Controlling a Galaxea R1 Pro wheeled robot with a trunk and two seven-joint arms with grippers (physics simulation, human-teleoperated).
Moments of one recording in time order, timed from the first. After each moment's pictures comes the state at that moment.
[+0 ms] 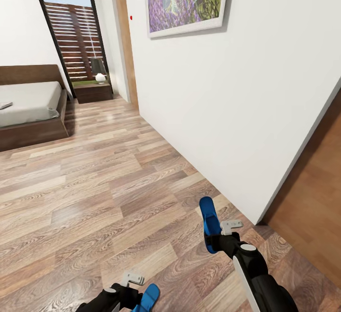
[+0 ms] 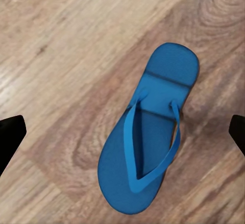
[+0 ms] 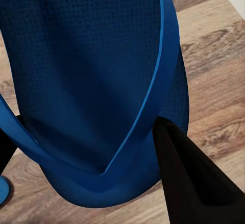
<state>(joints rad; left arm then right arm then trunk) -0.52 -0.07 -0.21 -0.19 0.00 0.12 -0.05 -0.26 0.02 0.09 -1.38 0.01 0.67 0.02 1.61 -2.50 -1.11</state>
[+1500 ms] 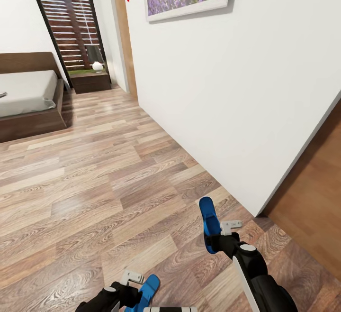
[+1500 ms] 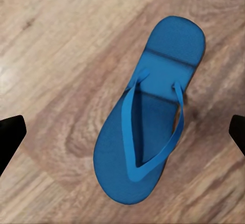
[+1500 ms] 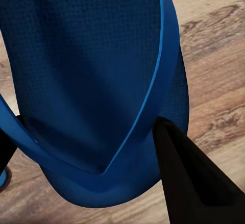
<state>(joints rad) -0.52 -0.07 -0.21 -0.20 0.00 0.12 -0.05 -0.26 0.02 0.09 -1.37 0.01 0.67 0.02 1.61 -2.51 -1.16</state>
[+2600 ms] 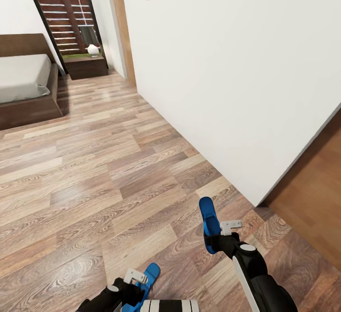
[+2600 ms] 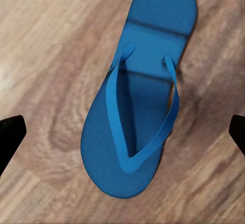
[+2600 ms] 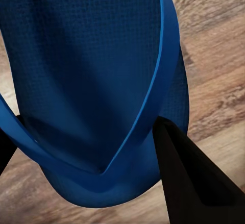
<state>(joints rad) -0.52 -0.07 -0.31 -0.21 0.00 0.09 -0.04 -0.26 0.02 0.09 -1.37 0.01 0.67 0.02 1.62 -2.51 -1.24</state>
